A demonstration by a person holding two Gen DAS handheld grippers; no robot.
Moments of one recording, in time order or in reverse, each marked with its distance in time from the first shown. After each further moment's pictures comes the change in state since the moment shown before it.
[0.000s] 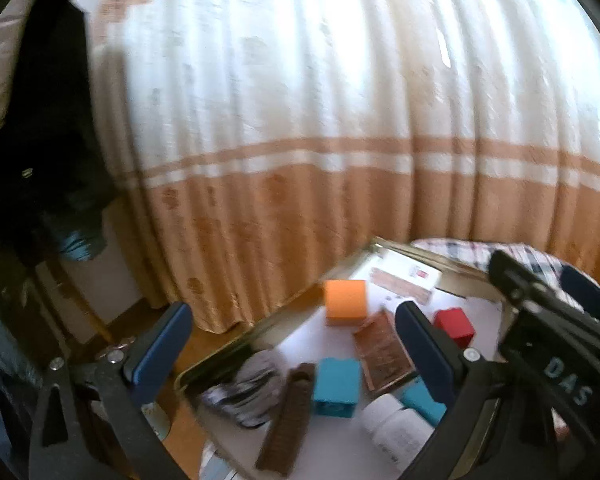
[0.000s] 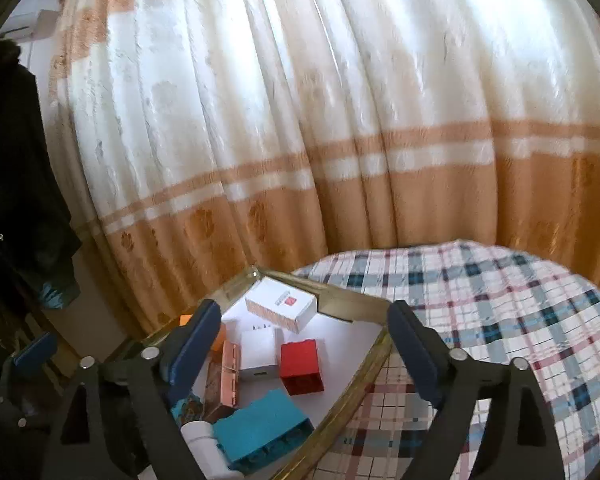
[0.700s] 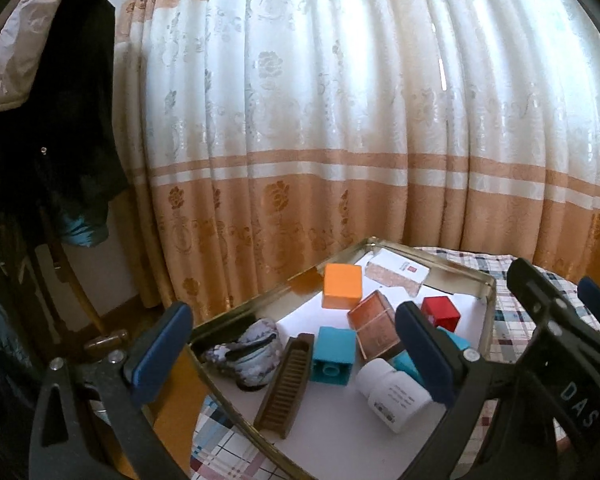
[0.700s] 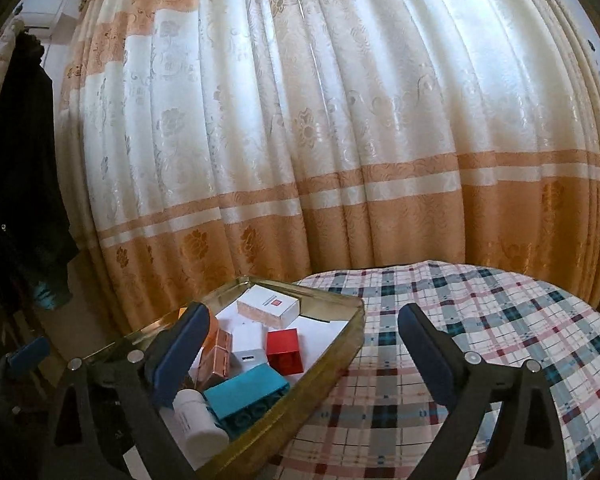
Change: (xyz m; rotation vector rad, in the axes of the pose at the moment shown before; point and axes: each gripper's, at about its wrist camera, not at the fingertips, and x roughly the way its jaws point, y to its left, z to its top) left arm -0.027 0.006 -0.032 -0.054 -0.063 -0.054; right arm -0.050 -0.005 -0.034 -0.041 -0.144 -0.054
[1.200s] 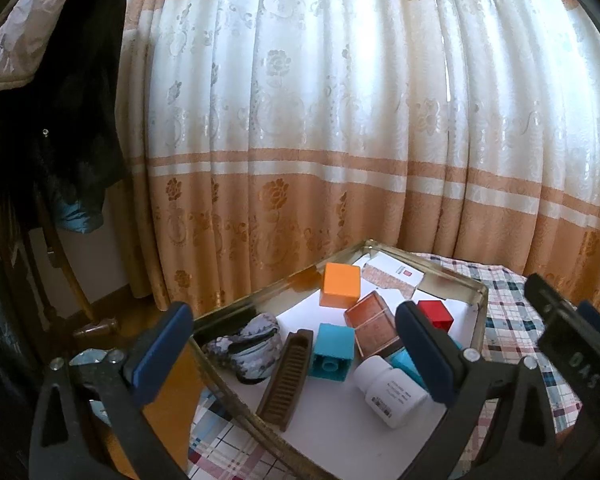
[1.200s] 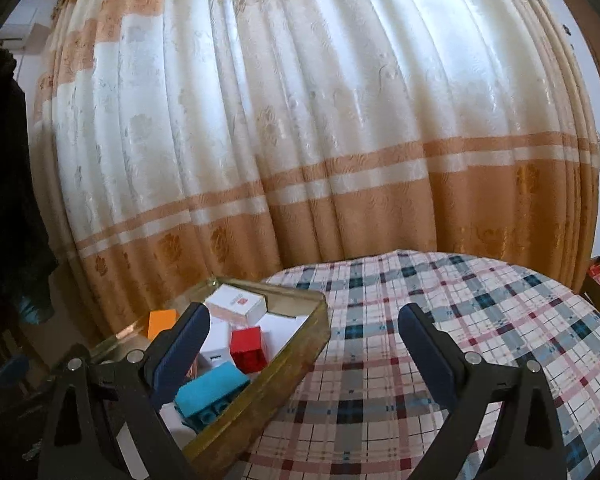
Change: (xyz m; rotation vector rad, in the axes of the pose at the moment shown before) left arm -0.006 0.012 -0.003 -0.060 0.001 -0.025; right arm 0.002 -0.024 0.000 0.059 0.036 -0.071
